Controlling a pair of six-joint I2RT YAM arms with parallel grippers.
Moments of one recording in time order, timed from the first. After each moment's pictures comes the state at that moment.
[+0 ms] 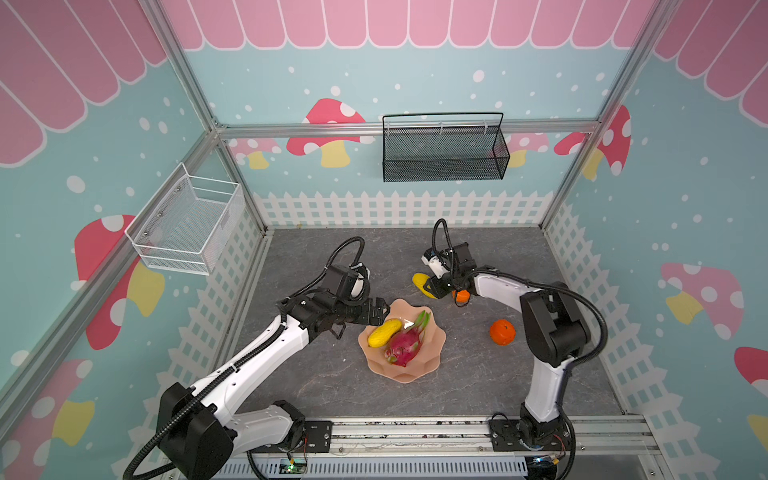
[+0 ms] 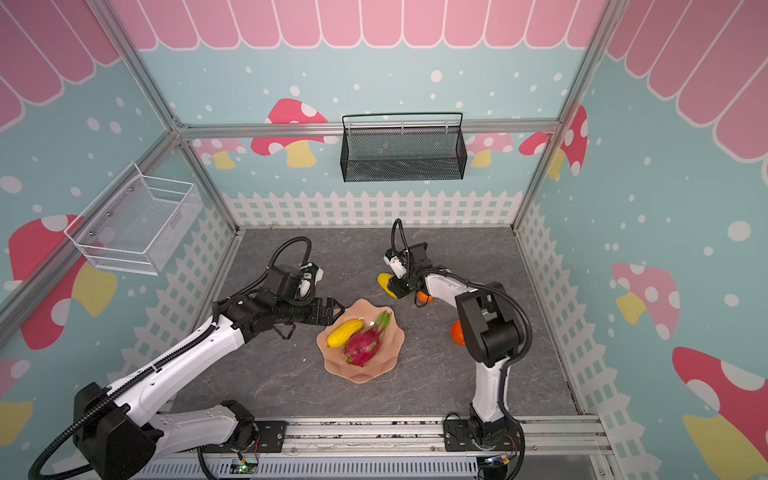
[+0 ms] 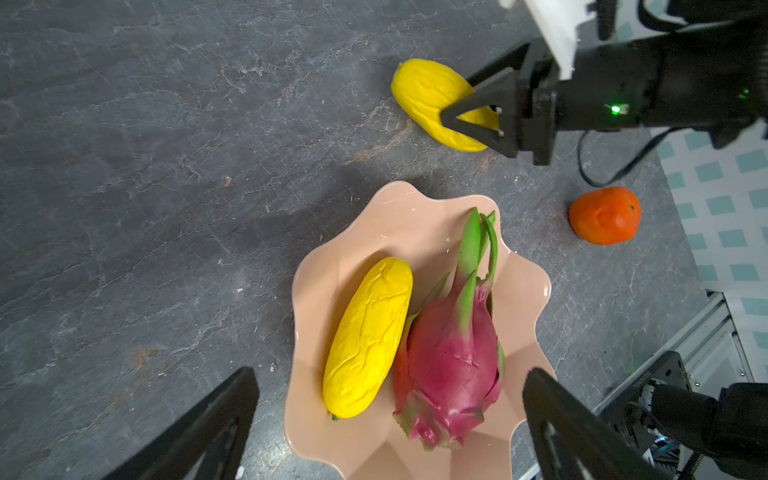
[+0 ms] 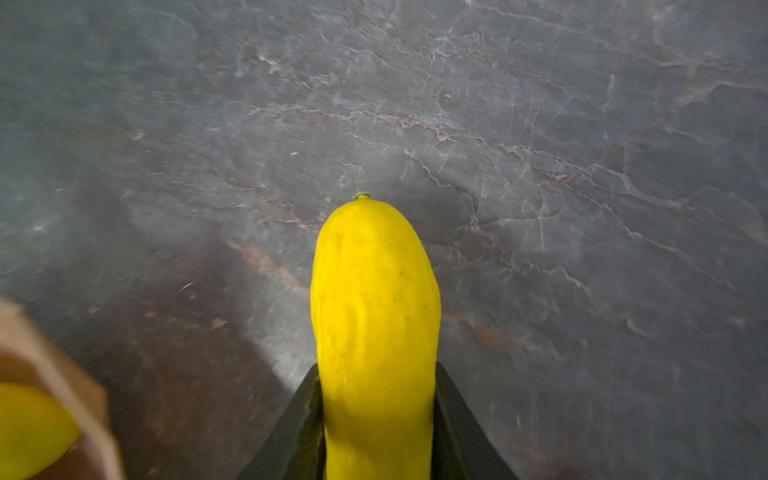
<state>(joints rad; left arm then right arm) -0.54 1.21 1.00 -0.64 0.17 -0.40 0.39 1.83 1.19 -0.25 -0.30 -0.17</state>
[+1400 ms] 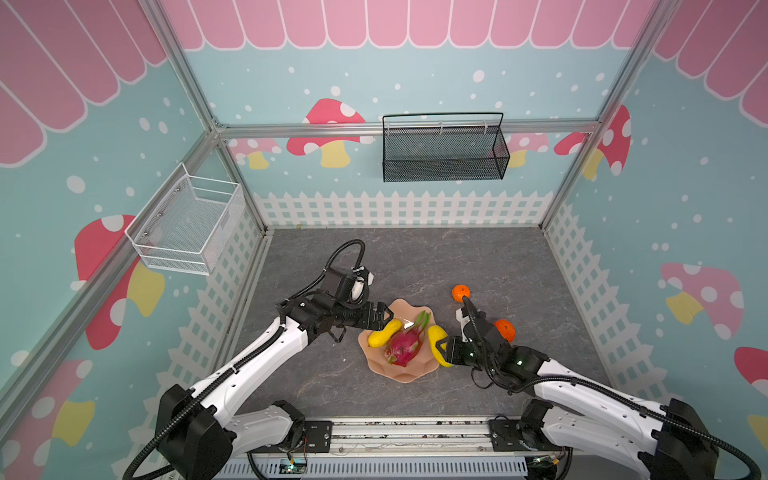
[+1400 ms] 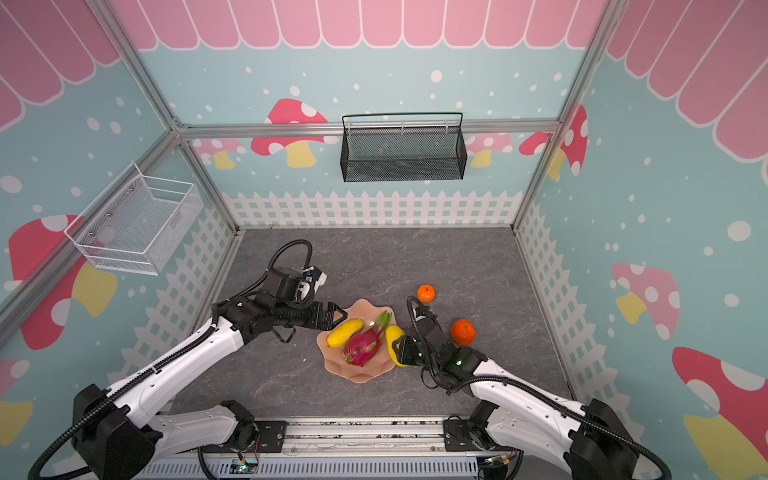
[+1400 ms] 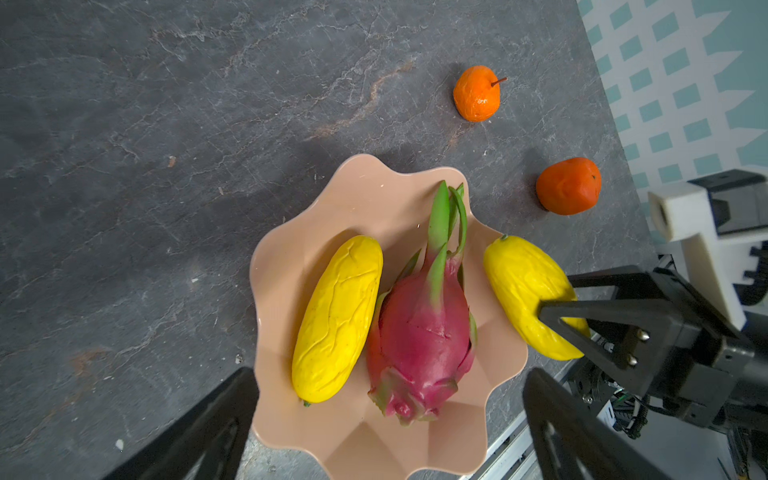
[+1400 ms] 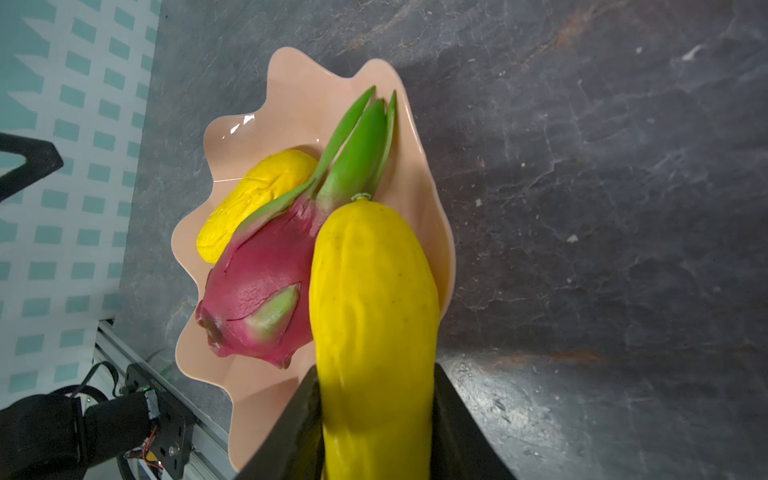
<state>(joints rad) -0.53 1.20 0.98 -0.63 0.28 -0.39 0.84 0.96 0.50 -0.30 0.04 0.90</state>
